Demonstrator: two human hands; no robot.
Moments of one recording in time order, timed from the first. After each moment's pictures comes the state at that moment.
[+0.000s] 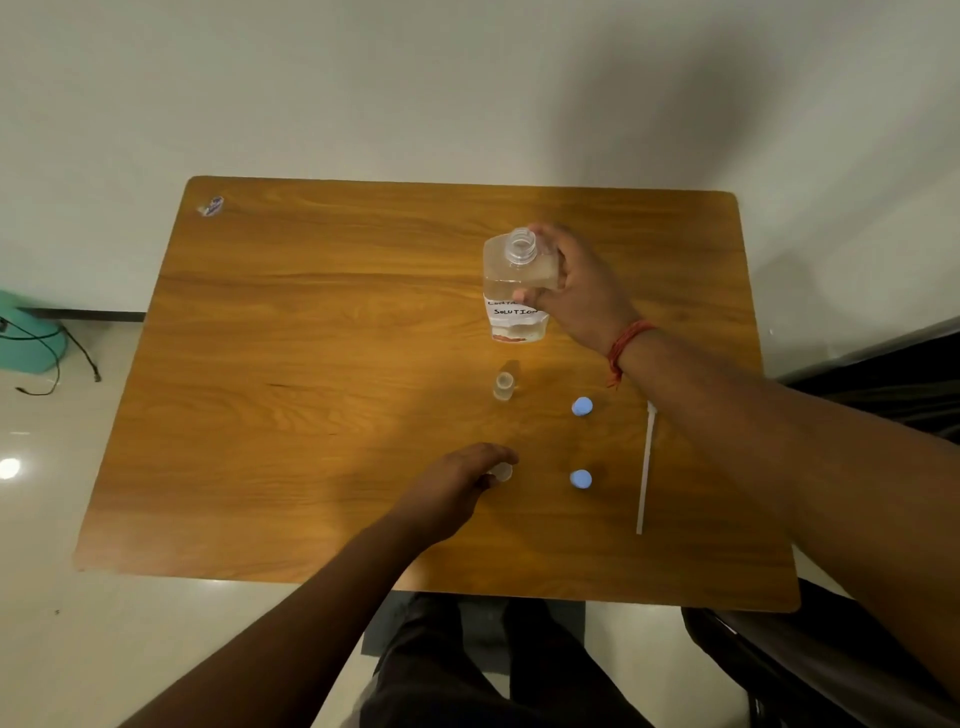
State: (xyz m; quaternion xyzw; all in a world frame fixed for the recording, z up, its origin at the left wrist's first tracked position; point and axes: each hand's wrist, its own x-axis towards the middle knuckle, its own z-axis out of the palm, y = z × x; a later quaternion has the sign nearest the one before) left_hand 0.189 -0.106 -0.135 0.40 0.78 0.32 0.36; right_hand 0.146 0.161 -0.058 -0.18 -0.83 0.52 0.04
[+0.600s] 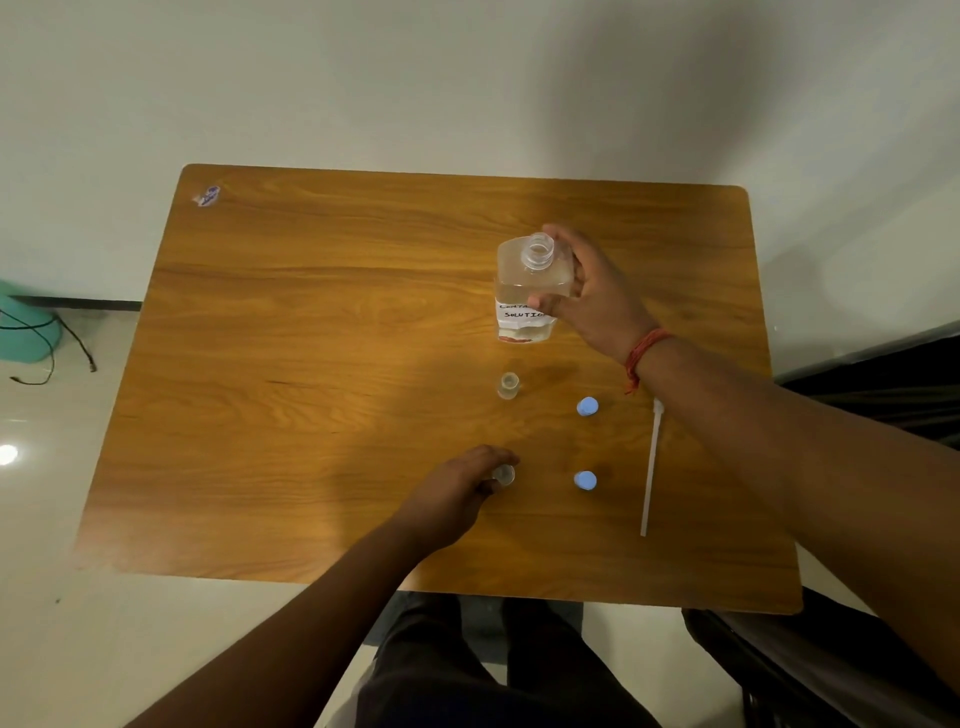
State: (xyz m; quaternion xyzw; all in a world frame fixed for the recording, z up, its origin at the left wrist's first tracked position) left_hand 0.191 -0.111 -0.147 0.37 0.78 0.34 0.36; right_hand 0.153 0.169 -0.071 -0.18 -0.81 0.55 0.02
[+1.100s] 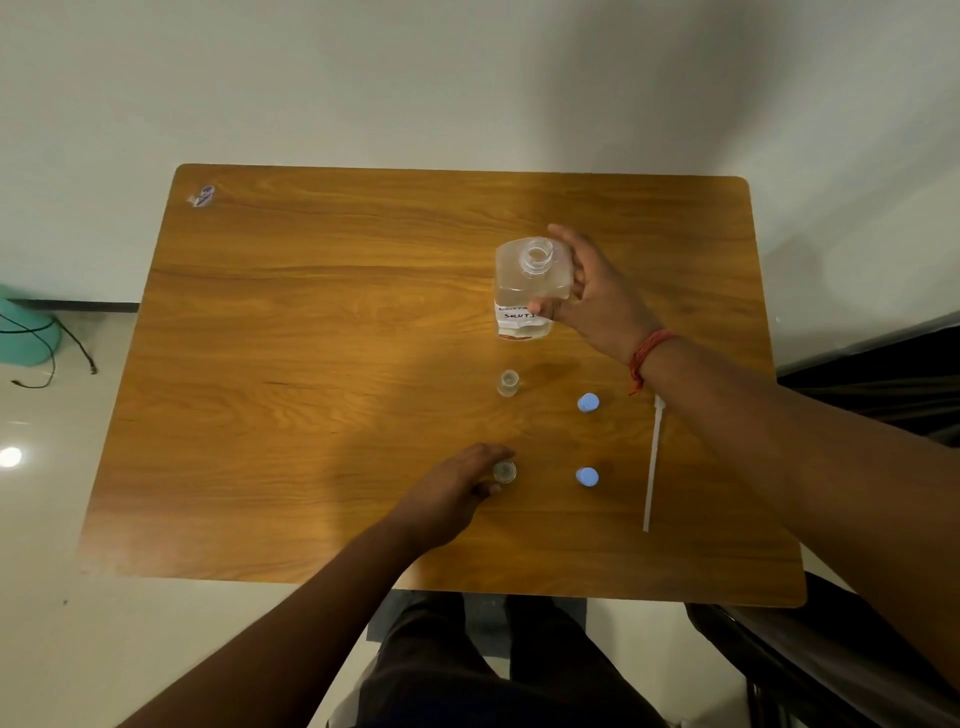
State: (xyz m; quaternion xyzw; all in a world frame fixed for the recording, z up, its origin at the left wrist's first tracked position) left_hand 0.186 -0.116 -0.150 0.38 0.78 0.31 0.39; right_hand 0.159 0.171 -0.076 -0.18 -0.80 0.57 0.00
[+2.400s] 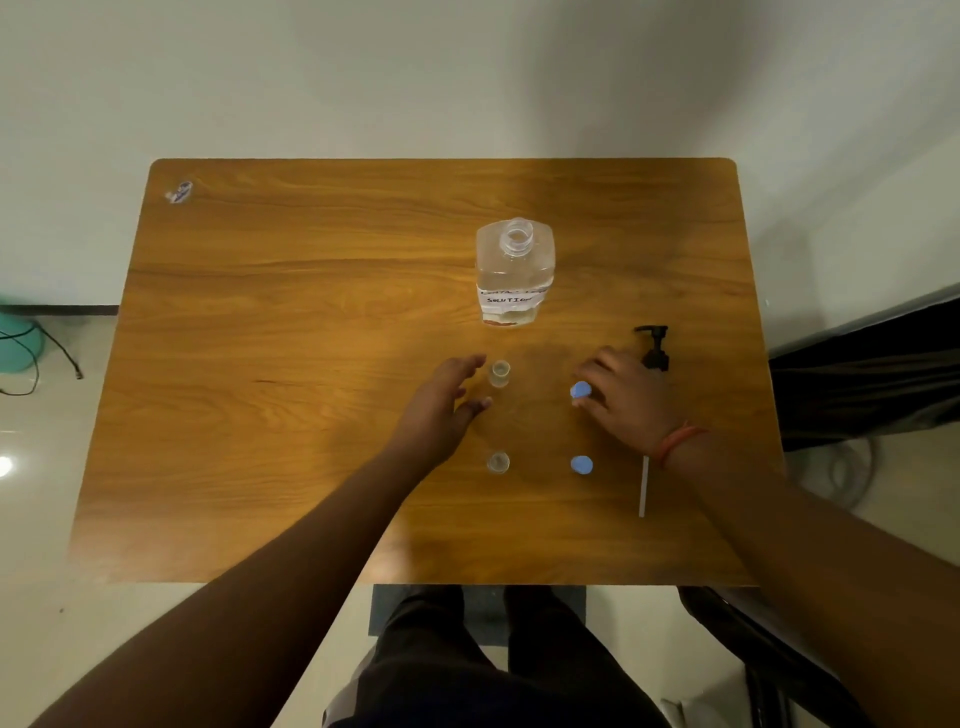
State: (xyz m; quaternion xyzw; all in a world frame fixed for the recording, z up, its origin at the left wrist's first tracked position) left_hand 0.134 -0.072 -0.137 0.27 0.82 0.39 0.31; right_hand 0.271 0.167 -0.146 -0.12 -0.97 0.21 -0.08
